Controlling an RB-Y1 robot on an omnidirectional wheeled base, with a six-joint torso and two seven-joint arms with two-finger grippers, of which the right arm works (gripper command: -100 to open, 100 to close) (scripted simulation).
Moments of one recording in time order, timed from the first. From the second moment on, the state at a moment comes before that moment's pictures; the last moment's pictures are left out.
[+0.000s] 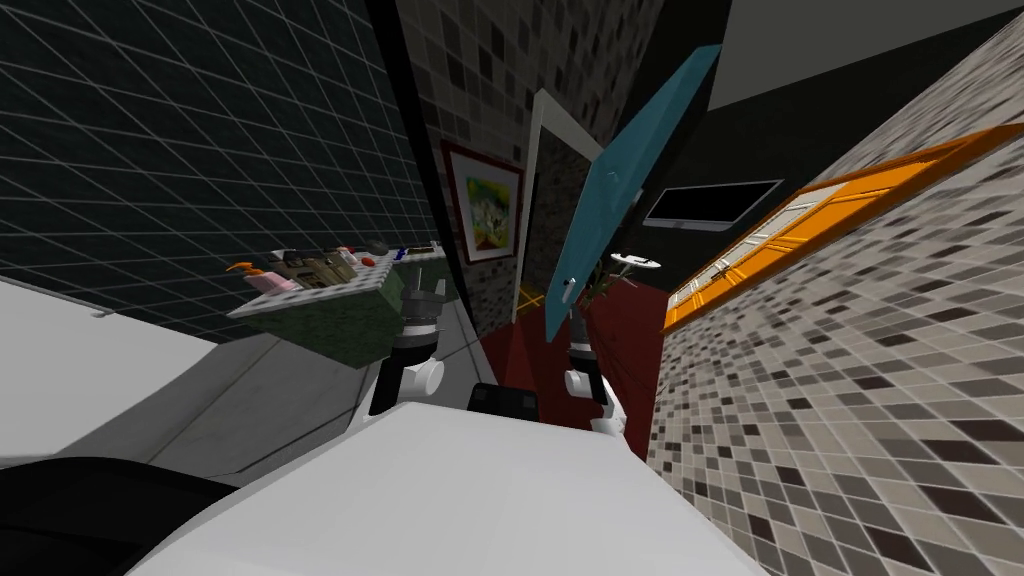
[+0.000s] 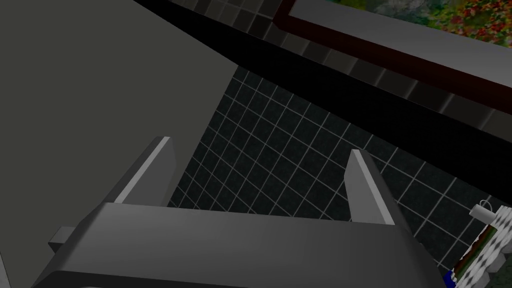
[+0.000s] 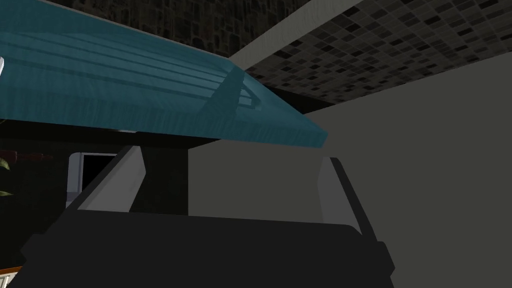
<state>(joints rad) 0.22 -0.20 0.06 -1.70 -0.12 -0.61 0.36</state>
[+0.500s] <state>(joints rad) 0.15 -0.25 0.08 -1.56 -0.13 -0.63 0.44</state>
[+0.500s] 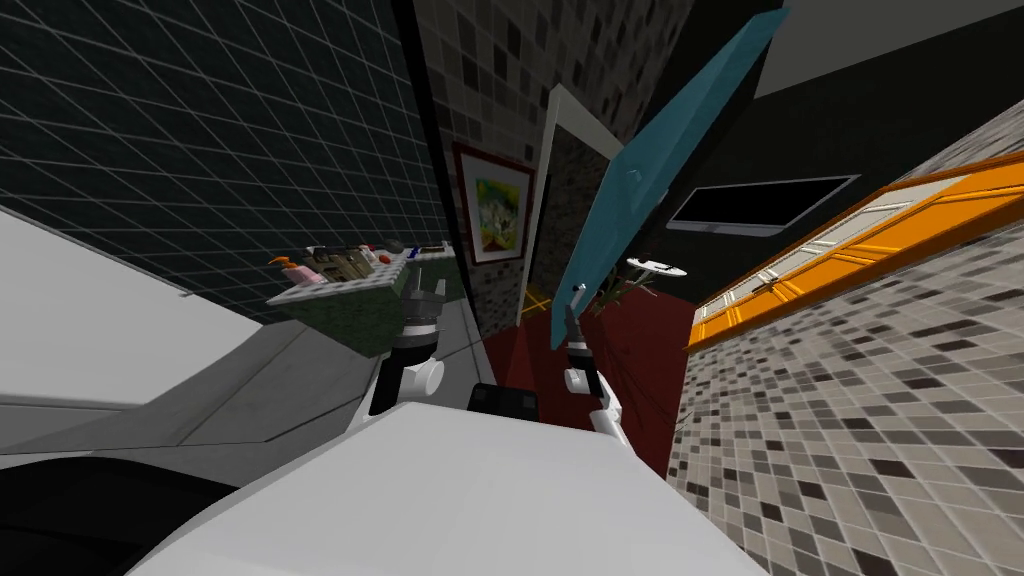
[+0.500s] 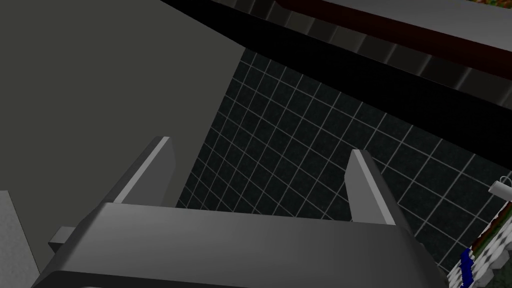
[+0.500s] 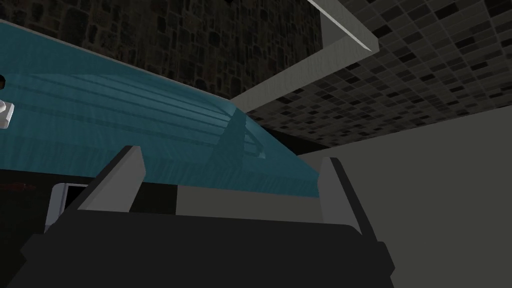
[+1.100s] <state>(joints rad) 0.09 -0.30 0.10 -1.41 -0.14 -0.66 0.51</state>
